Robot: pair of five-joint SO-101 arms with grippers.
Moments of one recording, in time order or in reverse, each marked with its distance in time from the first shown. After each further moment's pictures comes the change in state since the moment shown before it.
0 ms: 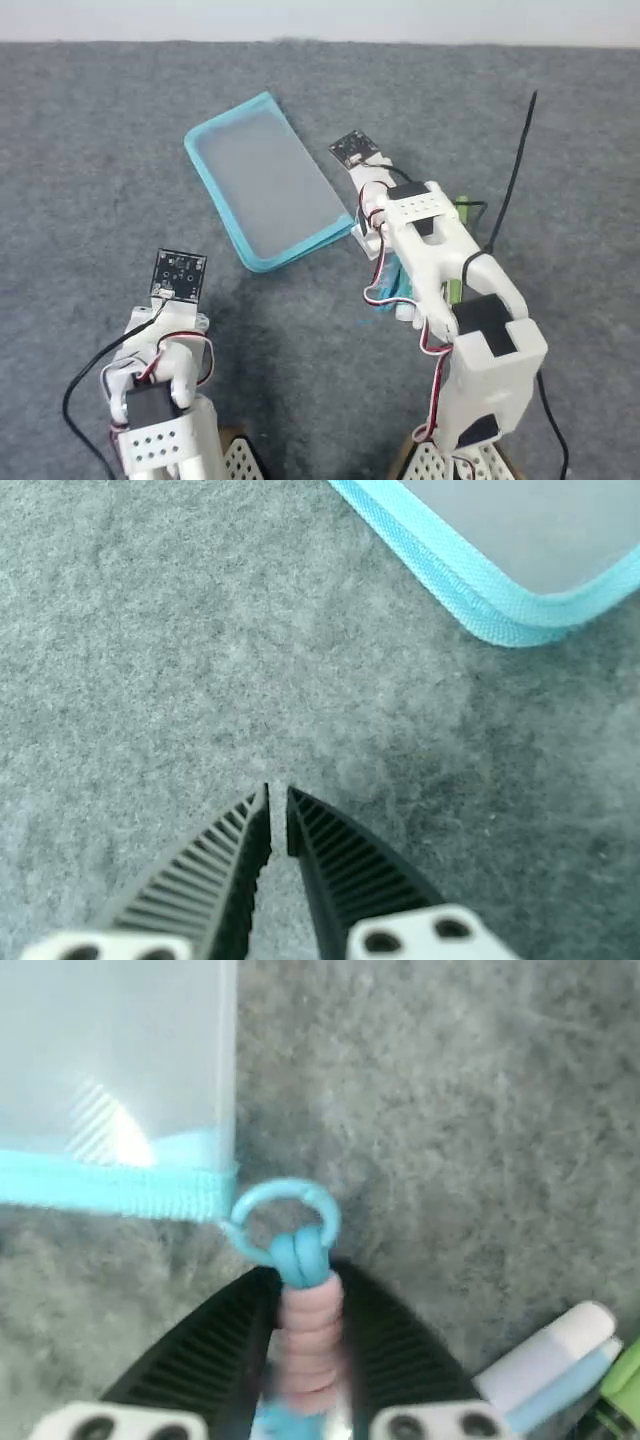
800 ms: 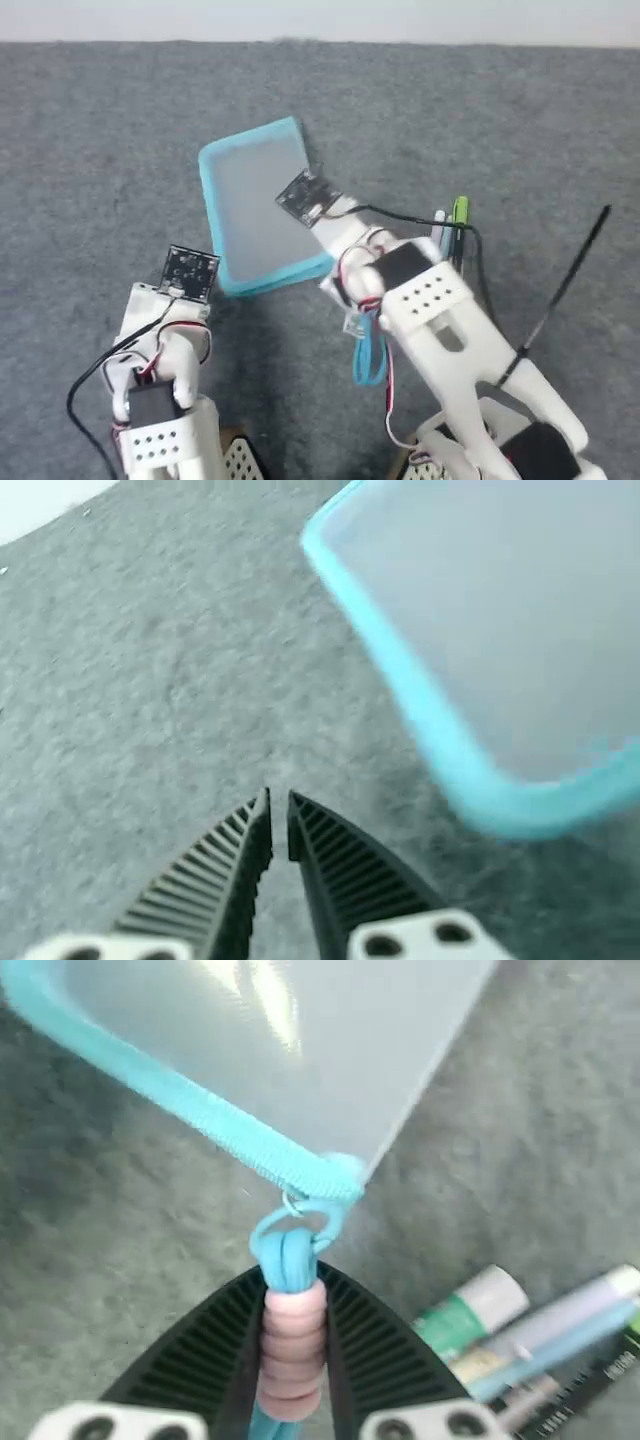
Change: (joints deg) left arm 3.1 0.2 -0.3 -11.6 -6.1; right arm -16.9 -41.5 22.3 9.3 -1.9
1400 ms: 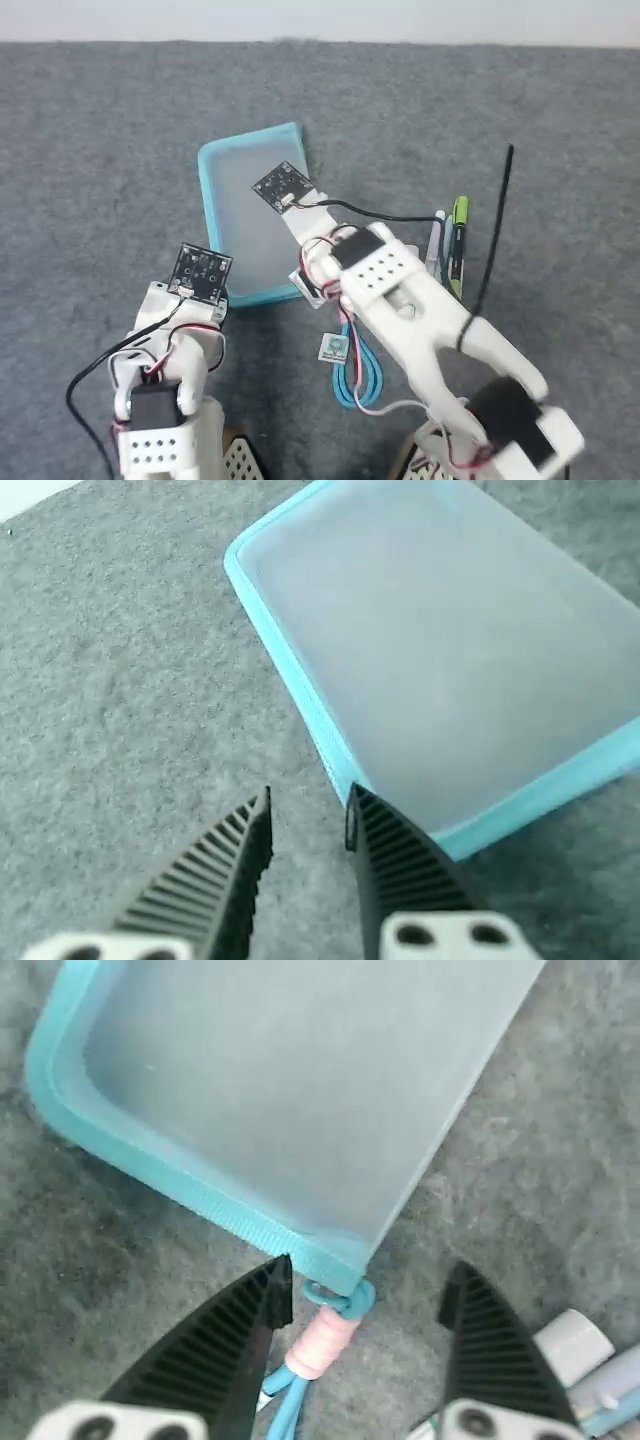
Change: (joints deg) left arm 6.4 0.1 -4.9 6.2 5.6; right arm -2.6 13.4 -6.1 -5.2 -10.6
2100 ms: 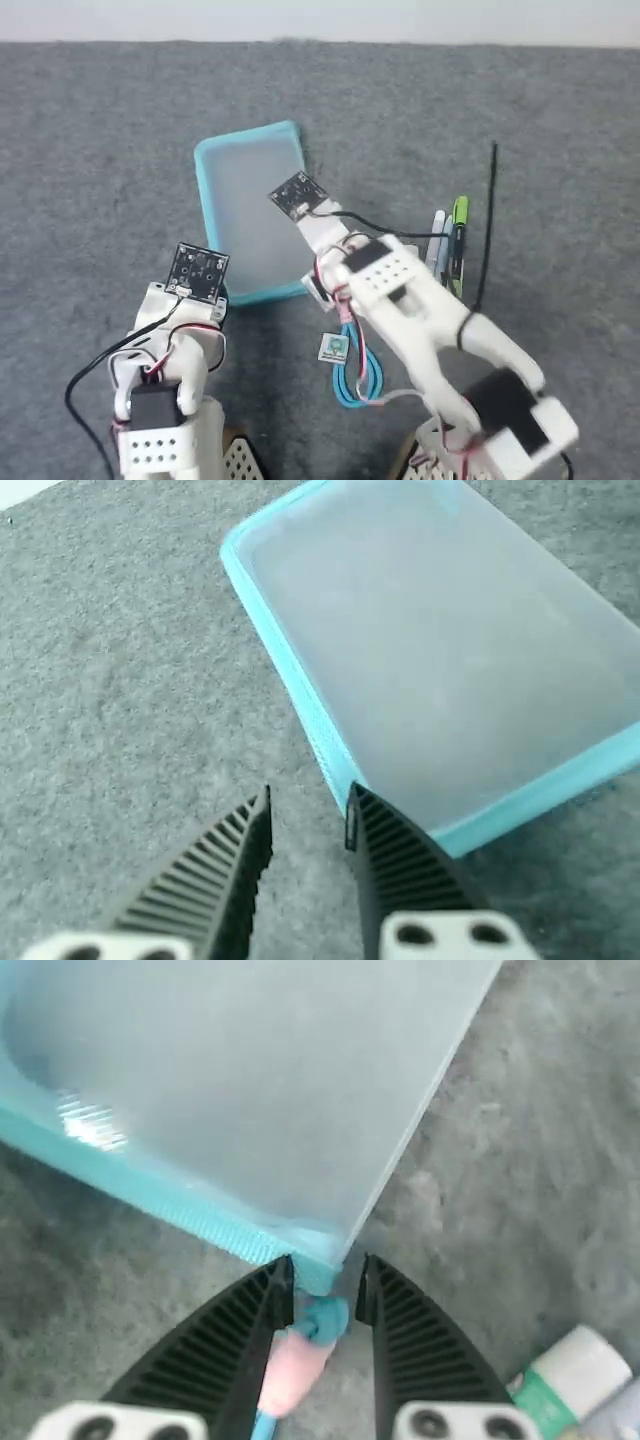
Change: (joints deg) left arm -0.1 0.0 0.0 0.0 1.1; right arm 2.5 7.4 3.5 -9.6 1.8
